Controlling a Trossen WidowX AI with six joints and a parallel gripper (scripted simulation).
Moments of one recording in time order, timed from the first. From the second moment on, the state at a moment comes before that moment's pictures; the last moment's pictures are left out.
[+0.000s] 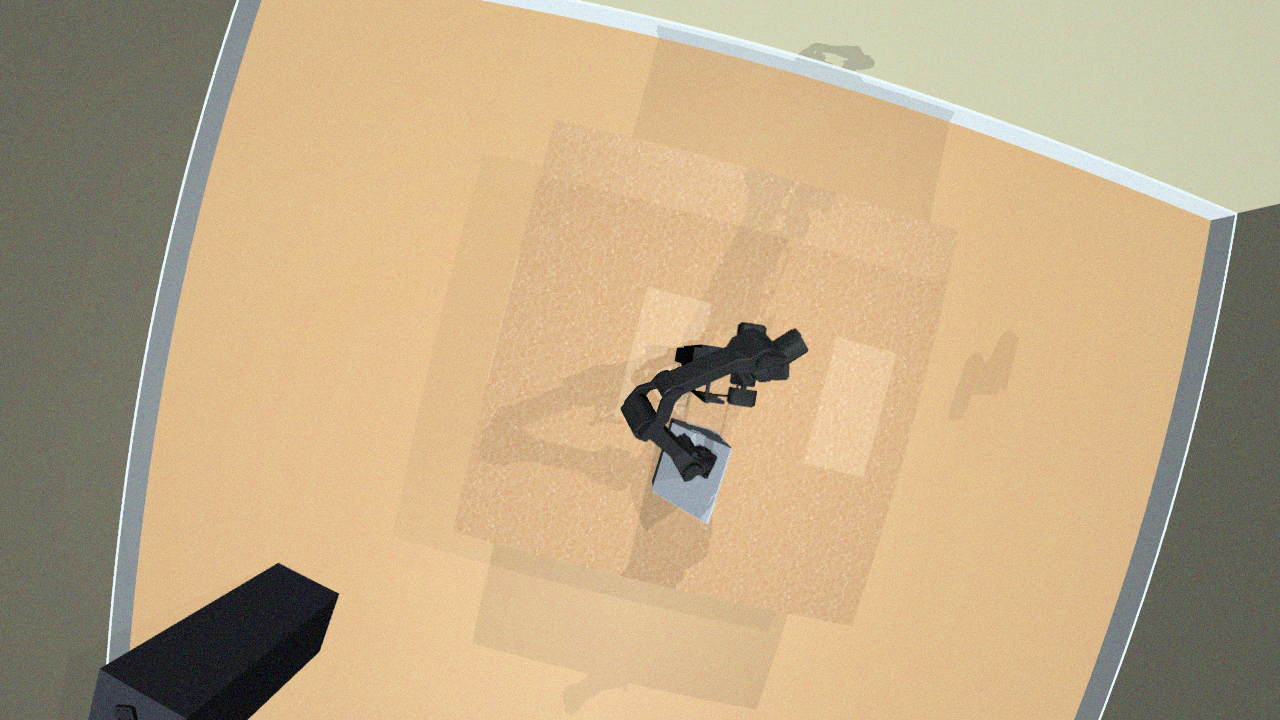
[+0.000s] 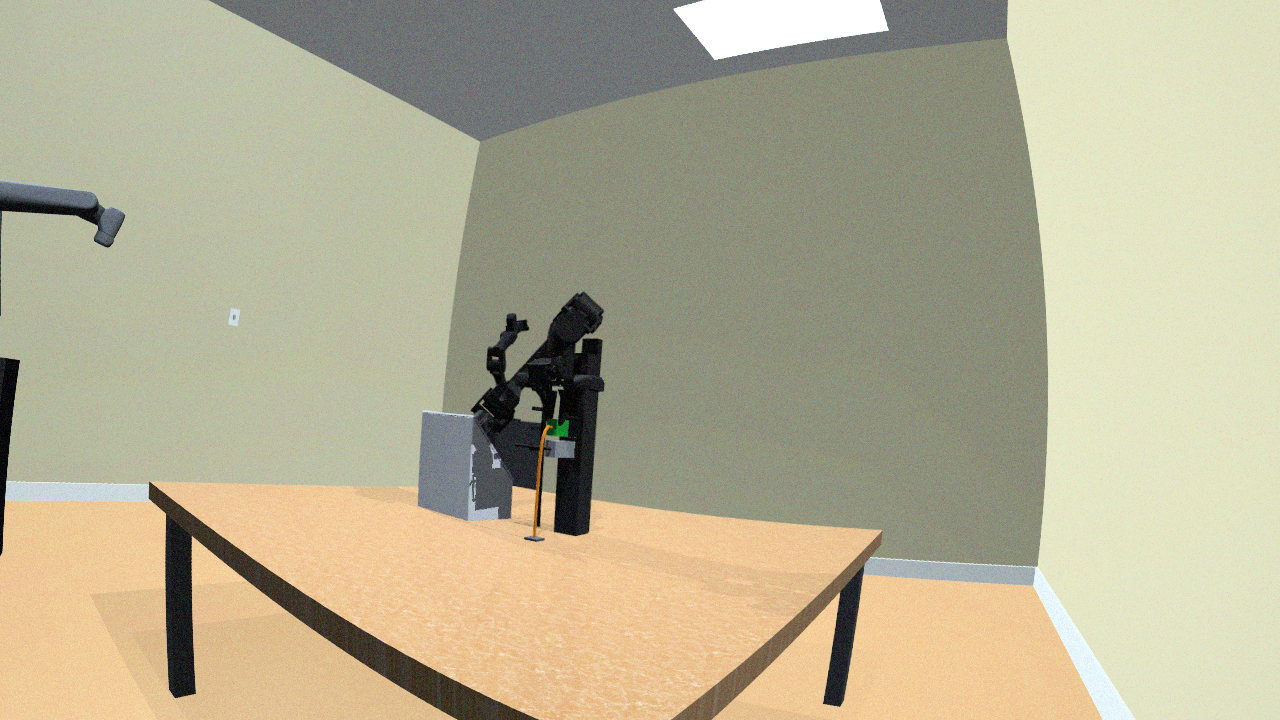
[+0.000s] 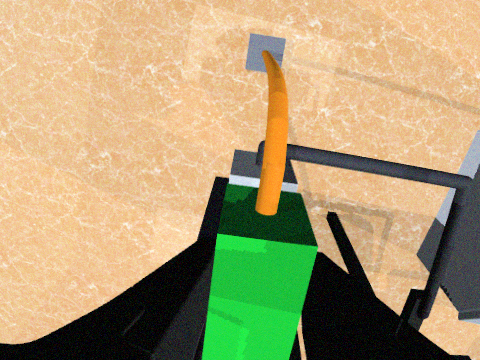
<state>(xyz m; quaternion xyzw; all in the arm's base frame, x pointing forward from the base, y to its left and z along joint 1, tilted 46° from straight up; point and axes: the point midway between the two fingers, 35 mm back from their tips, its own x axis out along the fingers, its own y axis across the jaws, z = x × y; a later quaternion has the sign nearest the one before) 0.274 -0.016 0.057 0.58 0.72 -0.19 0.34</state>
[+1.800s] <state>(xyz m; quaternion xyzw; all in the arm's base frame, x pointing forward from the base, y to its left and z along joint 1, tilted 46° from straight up) 0.290 -0.060 0.021 0.58 0.72 -0.19 0.34</state>
